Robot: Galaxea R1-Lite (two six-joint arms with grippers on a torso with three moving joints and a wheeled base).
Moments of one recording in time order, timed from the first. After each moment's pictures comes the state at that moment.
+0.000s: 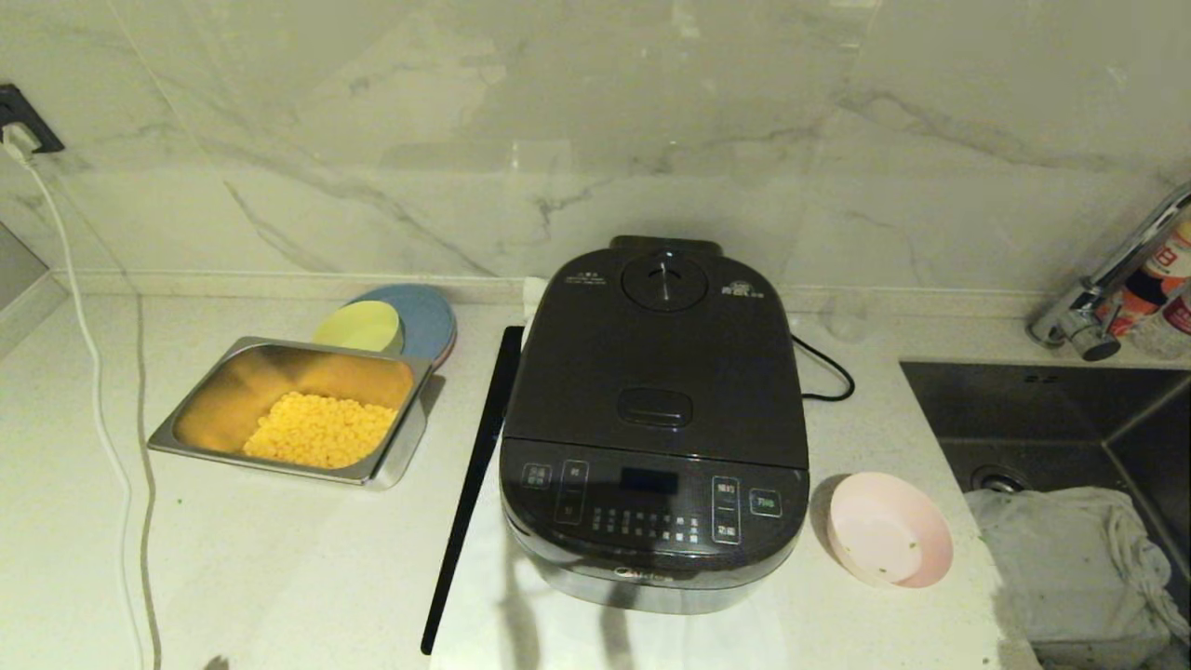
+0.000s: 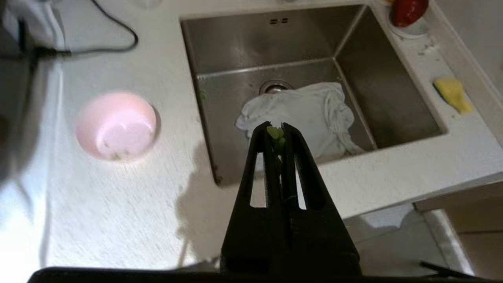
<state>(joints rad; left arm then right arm) 0.00 0.00 0.00 -0.01 0.00 0.00 0.05 0.29 -0.65 0.49 -0.40 0.08</state>
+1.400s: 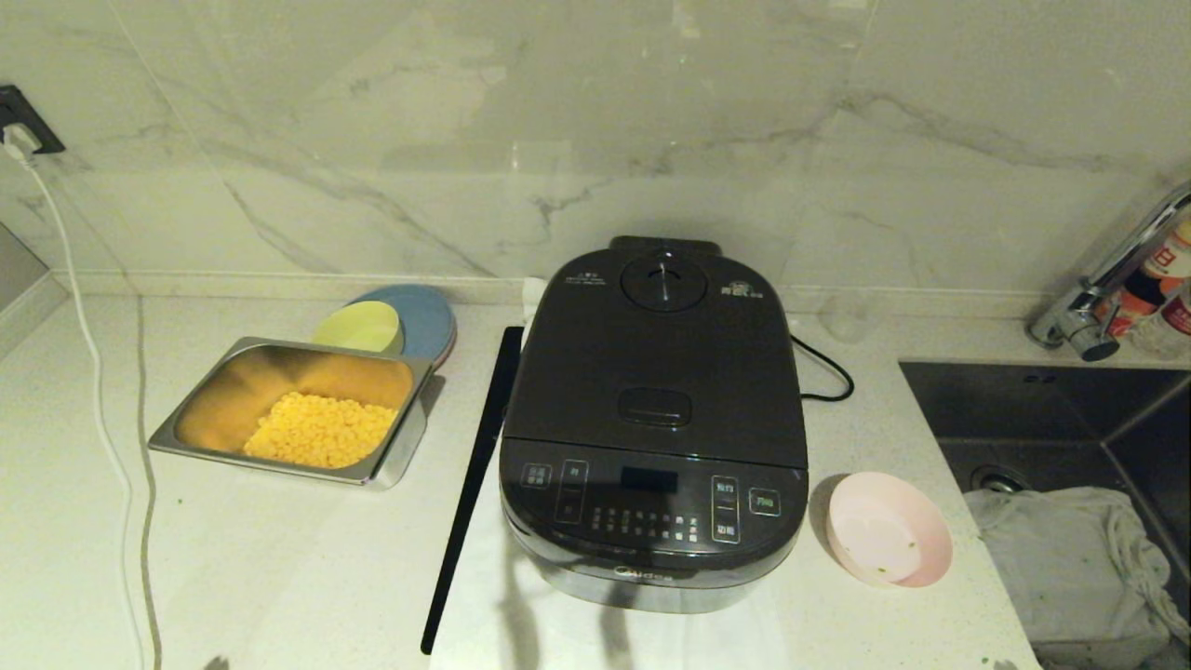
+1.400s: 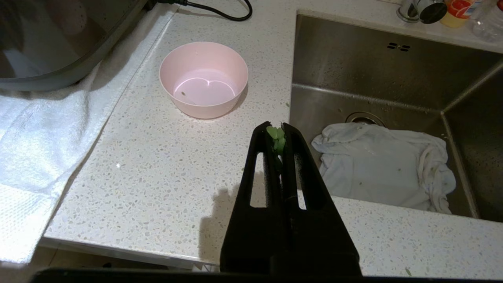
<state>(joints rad) 0.00 0.00 0.00 -0.01 0.00 0.00 0.00 0.00 0.00 0.01 0.03 -0.09</state>
